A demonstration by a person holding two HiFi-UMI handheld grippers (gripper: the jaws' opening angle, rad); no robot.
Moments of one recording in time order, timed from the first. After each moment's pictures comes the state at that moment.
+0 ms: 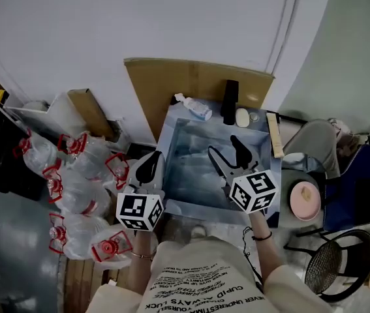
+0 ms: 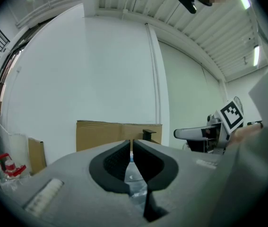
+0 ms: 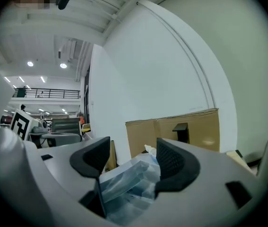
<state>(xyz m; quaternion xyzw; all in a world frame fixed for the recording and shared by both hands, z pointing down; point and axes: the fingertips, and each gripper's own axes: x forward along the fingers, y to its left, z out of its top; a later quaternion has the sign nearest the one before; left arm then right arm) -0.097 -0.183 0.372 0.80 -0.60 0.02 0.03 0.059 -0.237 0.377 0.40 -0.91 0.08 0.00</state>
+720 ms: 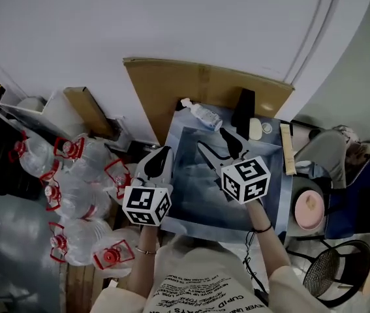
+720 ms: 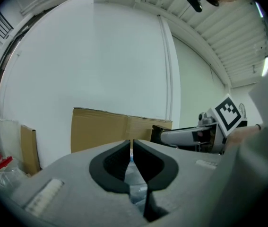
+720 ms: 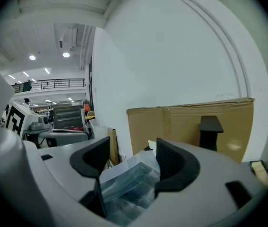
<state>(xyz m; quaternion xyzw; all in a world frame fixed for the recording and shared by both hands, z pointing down) -0.112 -0.273 0.401 0.80 -0.60 0.02 0.09 -0.013 -0.325 0.404 0.36 -0.92 0.09 0.09</state>
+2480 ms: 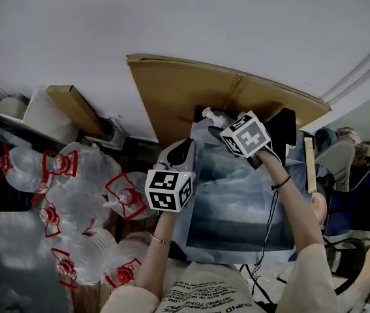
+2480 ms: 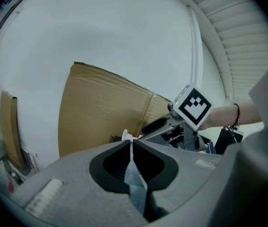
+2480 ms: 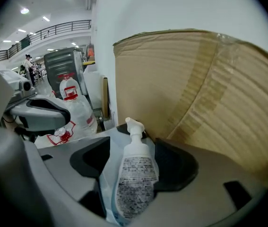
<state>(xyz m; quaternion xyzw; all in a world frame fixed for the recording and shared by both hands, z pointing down) -0.155 -0.404 0.491 0.81 -0.54 0.03 0.21 -0.089 -0.487 0.527 0.29 -0.86 0.08 0.42</state>
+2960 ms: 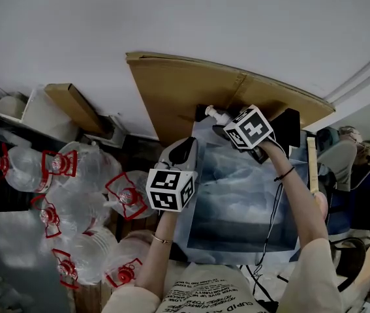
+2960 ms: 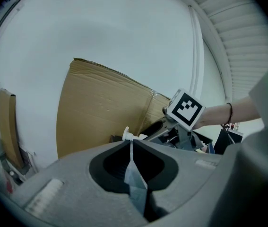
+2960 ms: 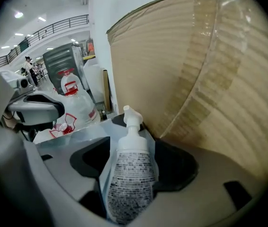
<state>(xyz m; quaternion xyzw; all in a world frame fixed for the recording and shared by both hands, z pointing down) -0.153 -0.411 0.496 0.82 -0.53 0.03 0.22 -0.079 -0.499 0.551 0.26 -0.84 0.11 0.46</state>
